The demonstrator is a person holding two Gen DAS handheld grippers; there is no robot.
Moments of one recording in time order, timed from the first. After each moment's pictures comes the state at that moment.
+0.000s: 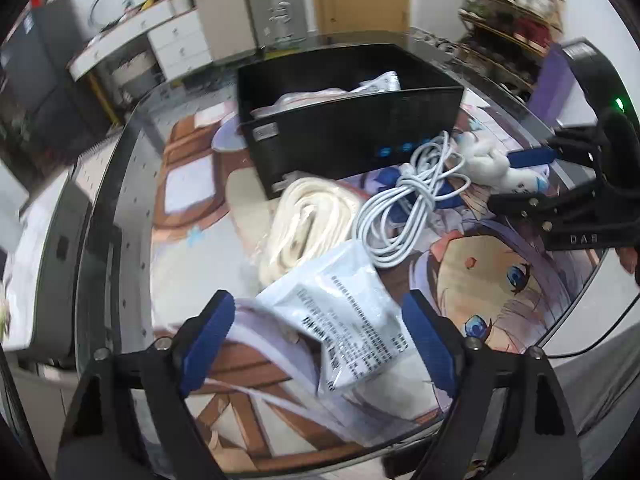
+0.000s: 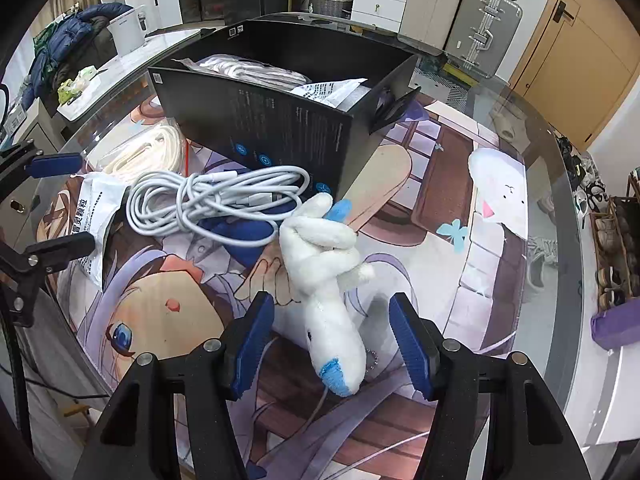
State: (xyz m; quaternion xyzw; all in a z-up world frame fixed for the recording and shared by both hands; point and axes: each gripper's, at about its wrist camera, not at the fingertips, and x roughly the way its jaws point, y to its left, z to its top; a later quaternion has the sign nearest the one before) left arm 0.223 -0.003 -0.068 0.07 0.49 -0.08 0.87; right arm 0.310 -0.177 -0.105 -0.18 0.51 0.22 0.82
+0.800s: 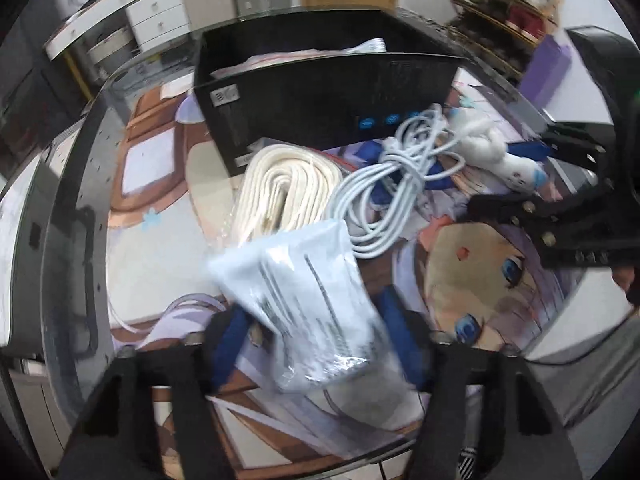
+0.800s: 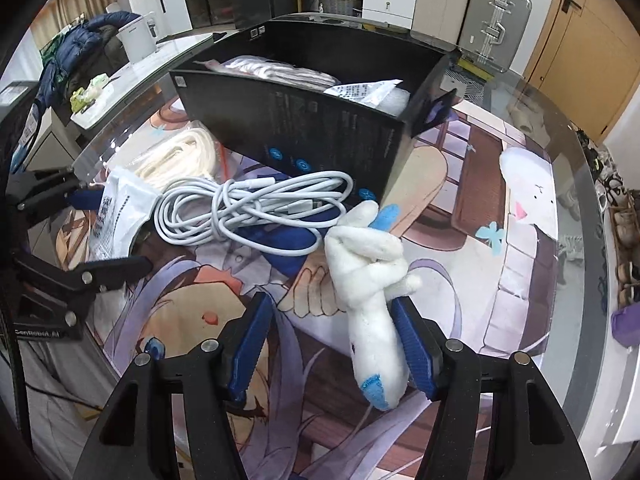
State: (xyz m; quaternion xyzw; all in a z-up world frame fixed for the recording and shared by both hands) left arm 0.238 -0.016 -0.086 0.07 0.53 -0.13 0.83; right arm 0.307 -0.172 -0.105 -0.14 0.52 0.25 0.81
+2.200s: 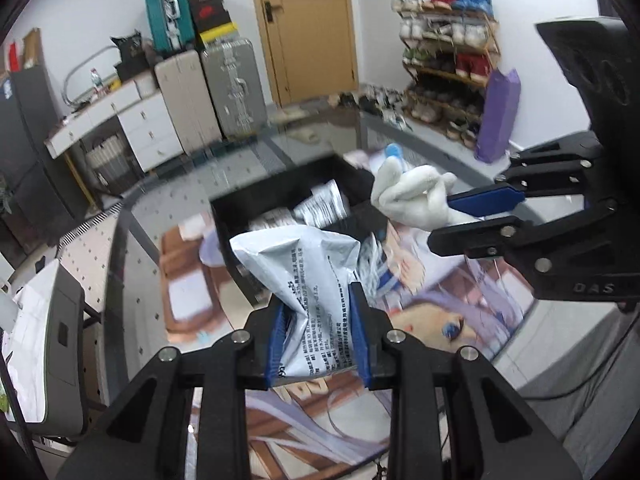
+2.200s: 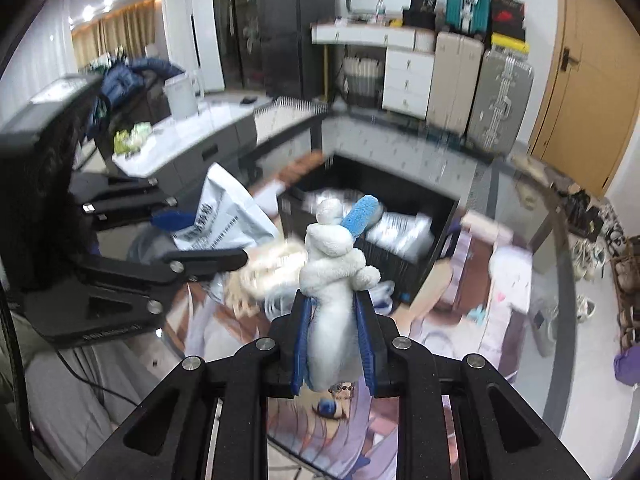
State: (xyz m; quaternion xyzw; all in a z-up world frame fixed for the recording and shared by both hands) left arm 0.211 -0.019 0.018 0.12 0.36 -0.17 0.91; right arm 0.234 -0.147 0.028 -0.11 0.37 0.29 0.87
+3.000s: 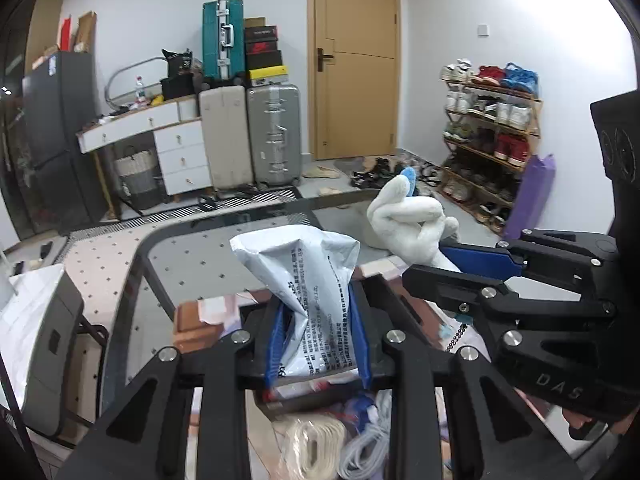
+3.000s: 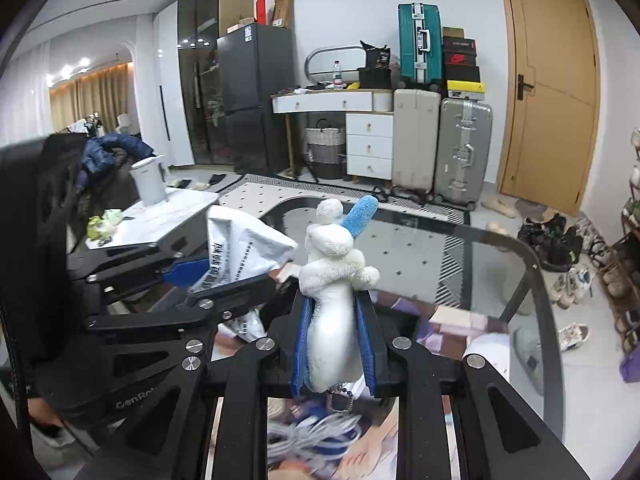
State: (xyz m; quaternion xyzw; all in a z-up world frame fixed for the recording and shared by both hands) left arm 0.292 -0.009 0.054 0.03 0.28 -0.11 0.95; right arm 0.318 -0.133 0.069 -0.06 0.30 0.24 0.92
